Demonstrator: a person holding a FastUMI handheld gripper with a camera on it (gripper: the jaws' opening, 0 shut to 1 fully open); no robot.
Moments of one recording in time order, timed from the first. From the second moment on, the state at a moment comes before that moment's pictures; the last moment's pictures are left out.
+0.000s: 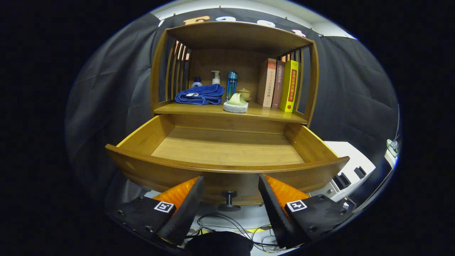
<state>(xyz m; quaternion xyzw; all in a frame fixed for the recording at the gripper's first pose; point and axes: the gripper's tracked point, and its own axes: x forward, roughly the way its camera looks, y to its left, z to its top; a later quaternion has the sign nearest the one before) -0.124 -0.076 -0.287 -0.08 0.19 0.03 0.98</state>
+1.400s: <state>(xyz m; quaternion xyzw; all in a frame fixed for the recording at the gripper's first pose) 0.003 -0.044 -0.278 -0.10 0.16 0.04 0.98</state>
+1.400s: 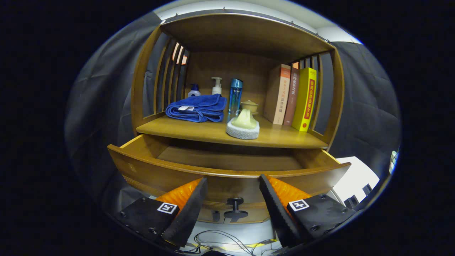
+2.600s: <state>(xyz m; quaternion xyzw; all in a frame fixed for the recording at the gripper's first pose) 0.088 -0.030 -0.293 -0.09 0.17 0.04 0.98</state>
